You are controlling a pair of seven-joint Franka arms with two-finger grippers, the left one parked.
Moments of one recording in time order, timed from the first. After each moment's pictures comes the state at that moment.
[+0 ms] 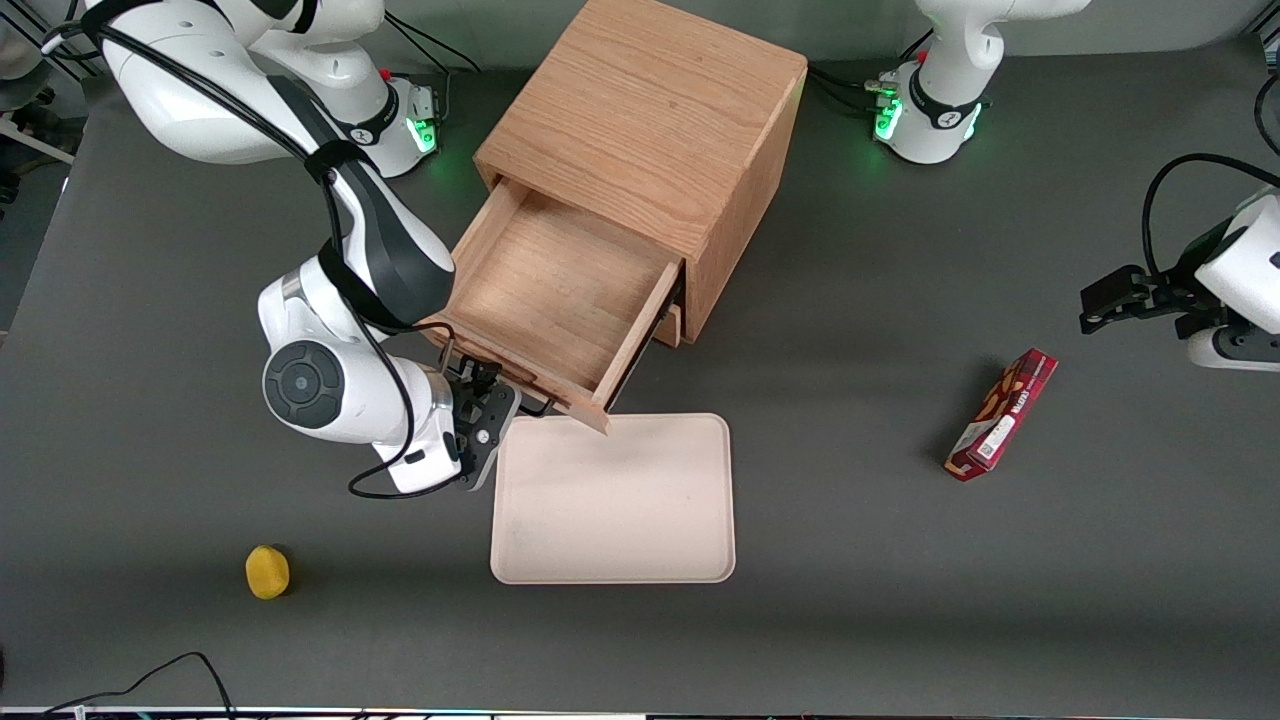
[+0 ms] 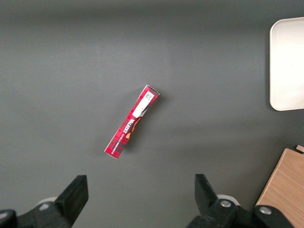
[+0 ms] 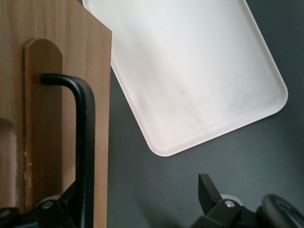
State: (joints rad) arm 0.08 0.64 0.41 -1.31 -0.06 1.80 -0.65
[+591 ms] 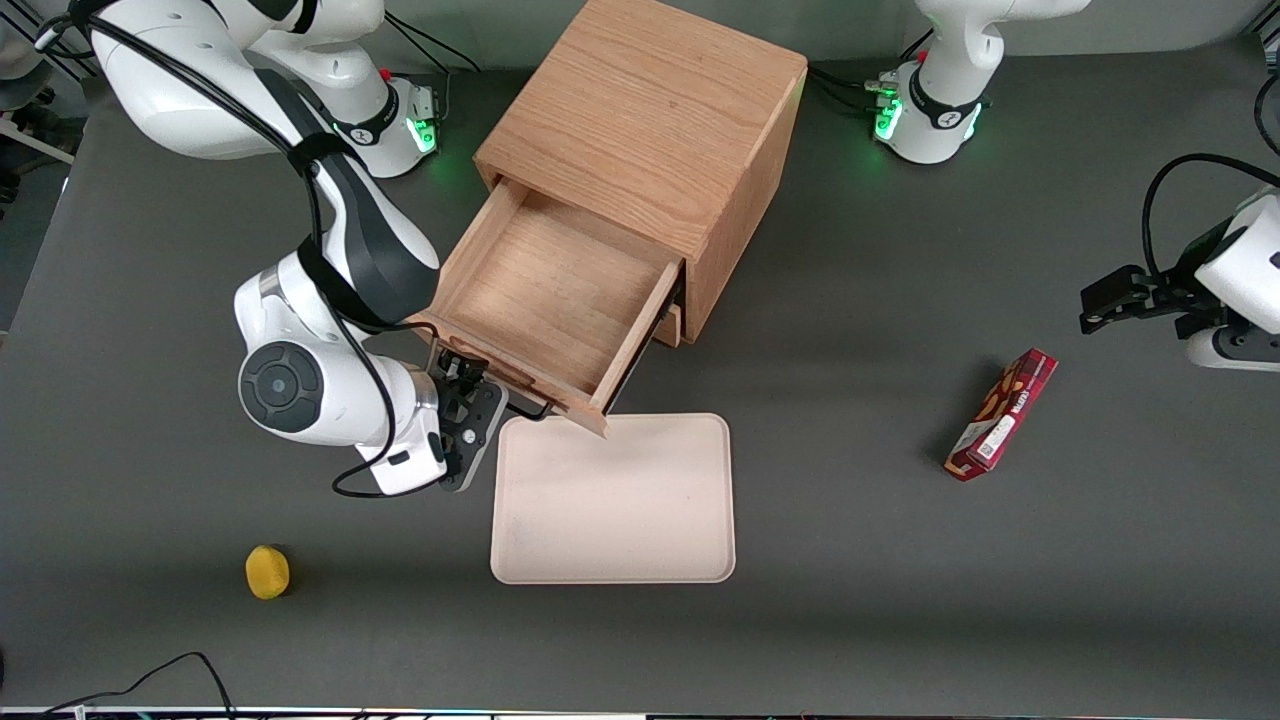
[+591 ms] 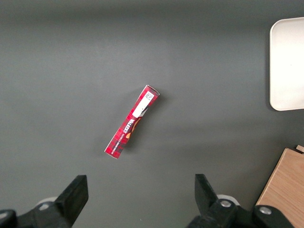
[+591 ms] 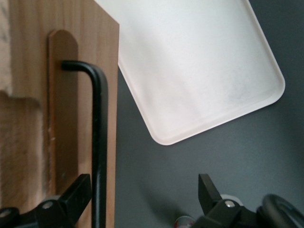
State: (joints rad) arm 0.08 0.64 0.41 -1.24 -0.06 1.70 -0.66
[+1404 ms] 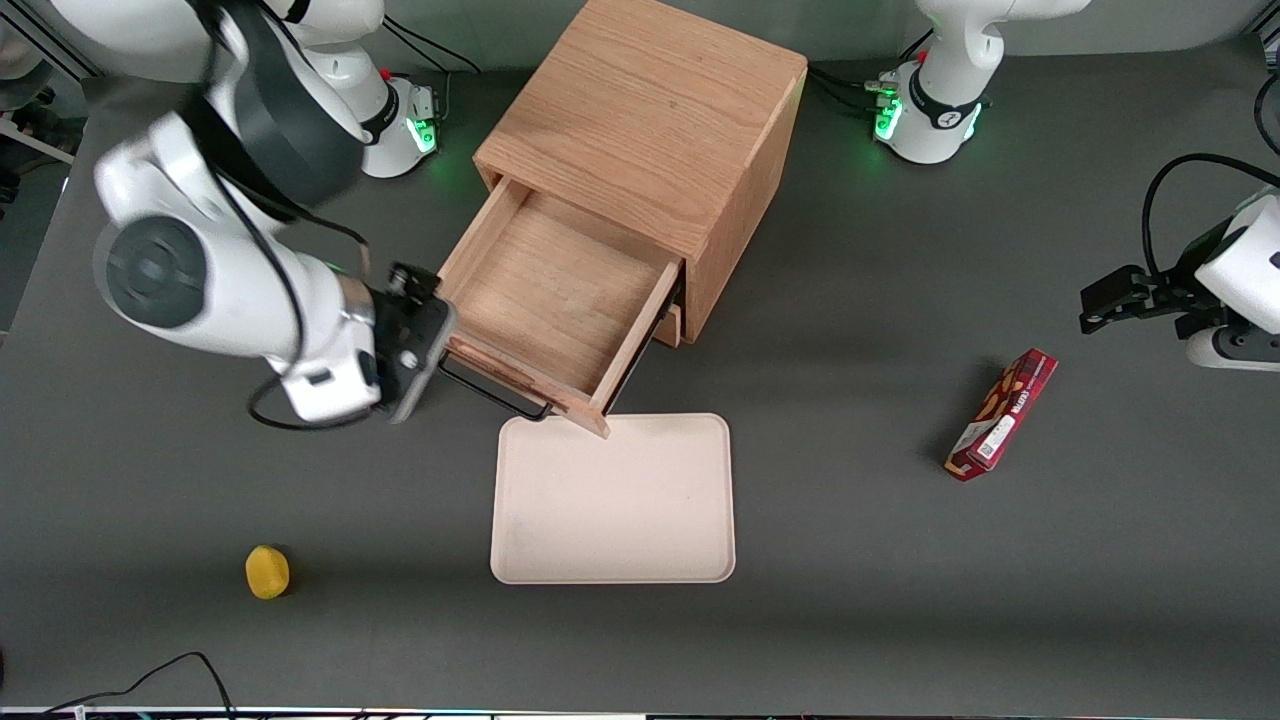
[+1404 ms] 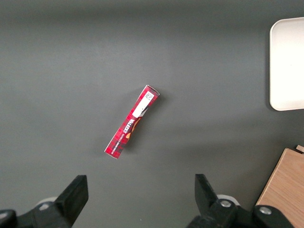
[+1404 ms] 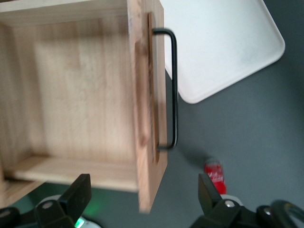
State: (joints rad) arm 0.04 0.43 0.43 -1.18 0.00 1.38 -0.57
